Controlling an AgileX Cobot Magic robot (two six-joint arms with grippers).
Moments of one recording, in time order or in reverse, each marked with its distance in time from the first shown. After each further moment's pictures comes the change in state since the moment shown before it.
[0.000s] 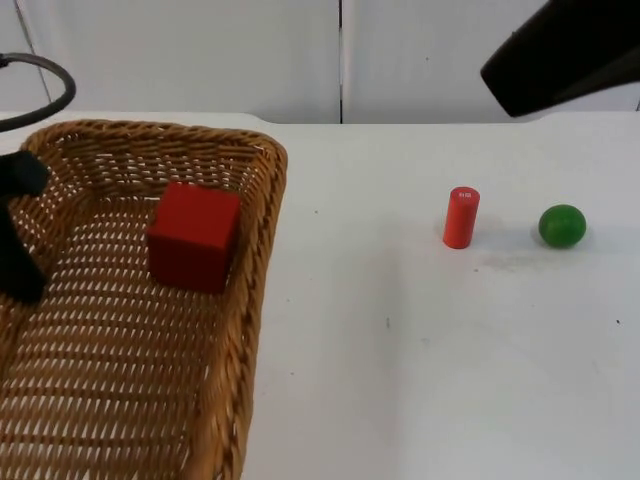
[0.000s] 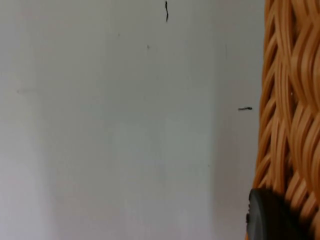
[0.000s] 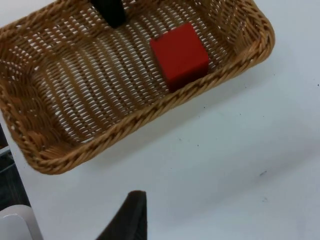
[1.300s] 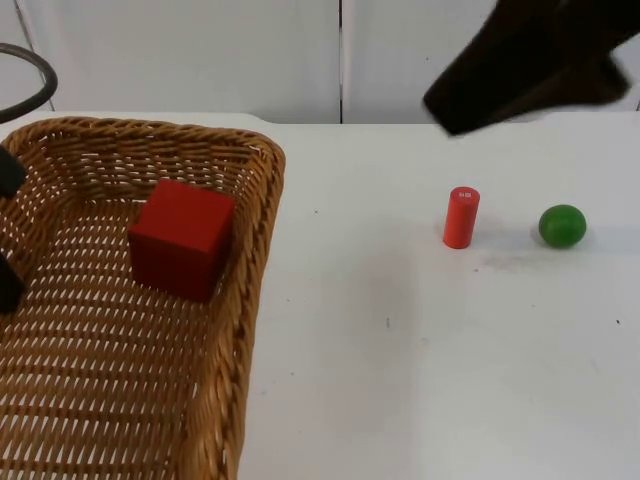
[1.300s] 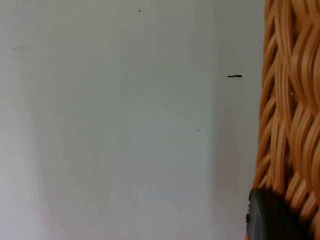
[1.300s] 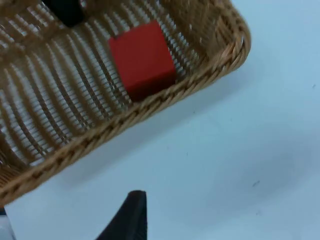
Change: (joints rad) right arm 0.000 0.088 -0.012 0.000 -0.080 -0.006; left arm 0.000 -0.119 0.051 0.041 0.061 -0.053
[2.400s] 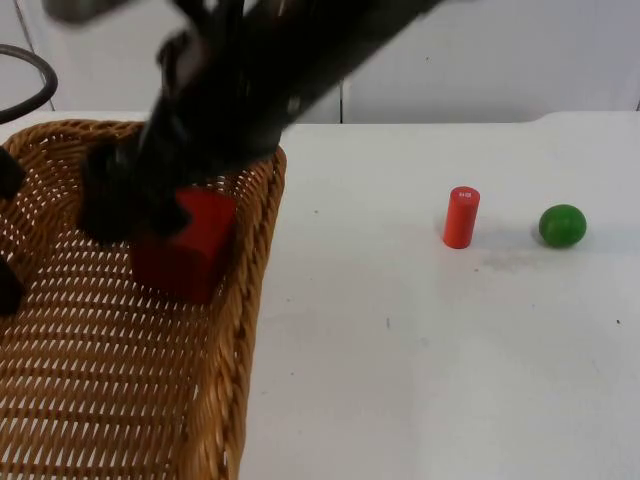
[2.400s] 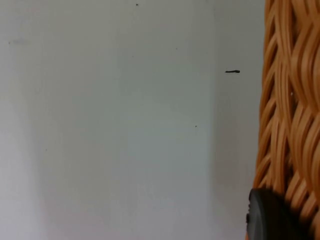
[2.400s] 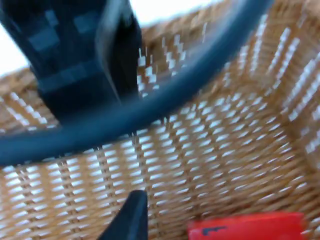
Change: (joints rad) right arm 0.242 0.613 -0.423 0.072 -0.224 -0.095; left arm 0.000 0.000 0.000 0.000 0.012 -0.002
